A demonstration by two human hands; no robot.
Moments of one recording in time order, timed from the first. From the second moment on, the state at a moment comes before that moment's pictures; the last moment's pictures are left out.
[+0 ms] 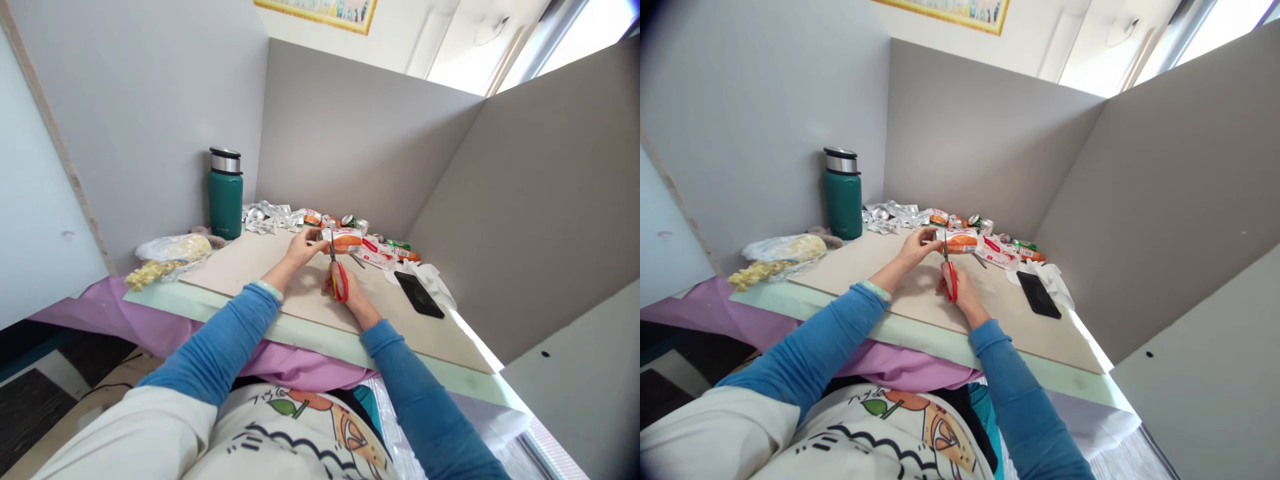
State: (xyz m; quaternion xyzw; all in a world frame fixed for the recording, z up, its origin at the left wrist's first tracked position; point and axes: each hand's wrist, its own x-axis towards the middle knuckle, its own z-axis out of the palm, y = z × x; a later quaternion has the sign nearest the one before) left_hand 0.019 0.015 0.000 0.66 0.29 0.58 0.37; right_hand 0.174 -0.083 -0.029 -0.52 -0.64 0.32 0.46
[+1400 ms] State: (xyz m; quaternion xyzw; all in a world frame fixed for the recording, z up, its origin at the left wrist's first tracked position) left_hand 0.024 0.010 0.003 0.68 0.31 0.55 0.38; right_hand 0.169 -0.090 -0.019 -0.58 -0.60 0.29 0.46
